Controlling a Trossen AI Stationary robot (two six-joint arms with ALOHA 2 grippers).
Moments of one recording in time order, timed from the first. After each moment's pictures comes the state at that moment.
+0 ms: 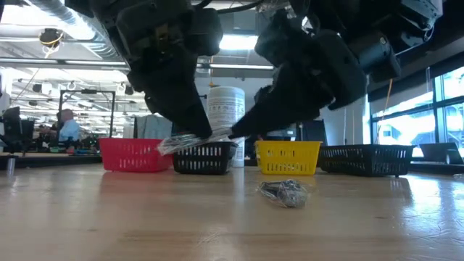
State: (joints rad) left arm -0.35 1.77 1.04 -0.22 -0.24 -0.59; right arm 0.29 1.88 0.84 0.48 0.09 0.09
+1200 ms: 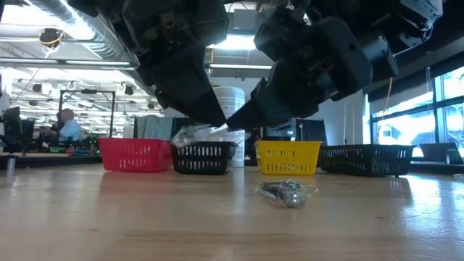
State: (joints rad) left arm -0.34 1.77 1.05 -0.15 -0.25 -0.52; right arm 0.29 1.88 0.84 0.52 0.02 0.09
